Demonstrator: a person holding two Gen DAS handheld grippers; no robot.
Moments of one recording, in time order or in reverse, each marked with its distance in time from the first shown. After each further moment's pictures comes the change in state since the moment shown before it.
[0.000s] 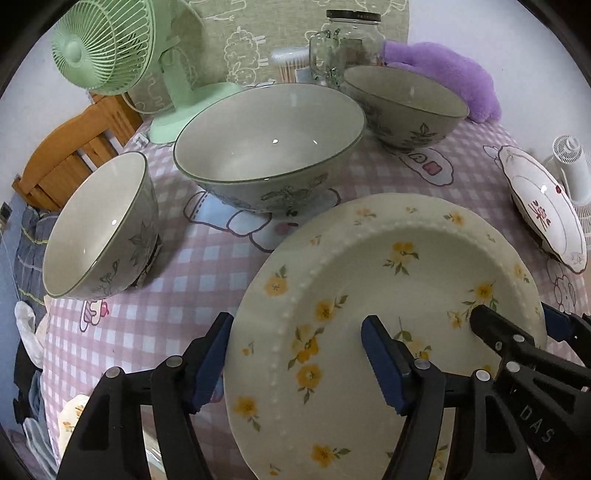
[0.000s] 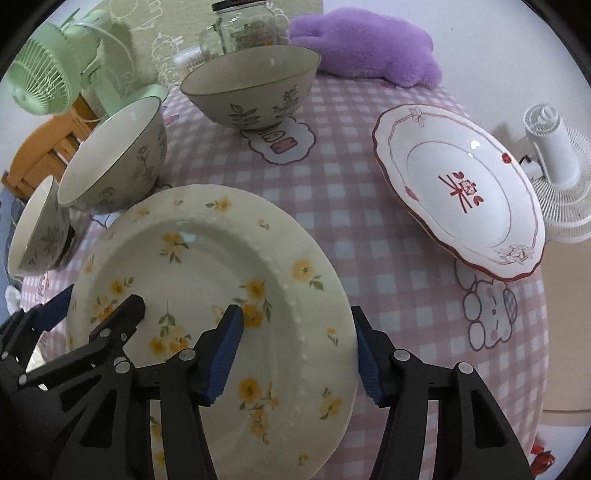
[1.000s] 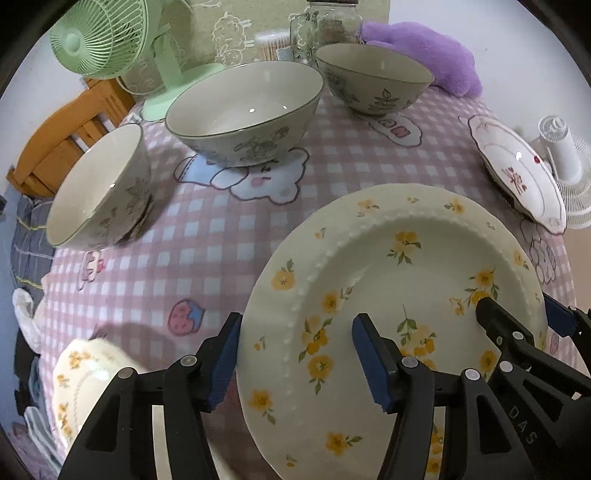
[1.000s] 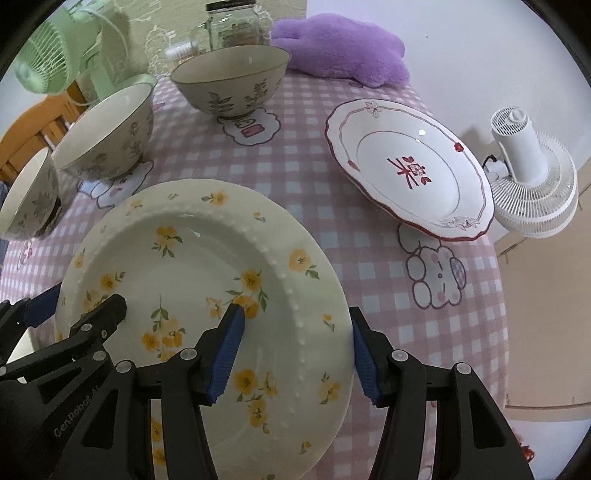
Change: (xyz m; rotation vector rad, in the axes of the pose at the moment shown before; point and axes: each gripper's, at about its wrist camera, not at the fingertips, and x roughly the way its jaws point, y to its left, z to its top) left arm -0.025 -0.015 -0.028 0.016 0.087 -0.023; right arm -0.028 -0.008 -0.034 -0.043 0.009 -0.117
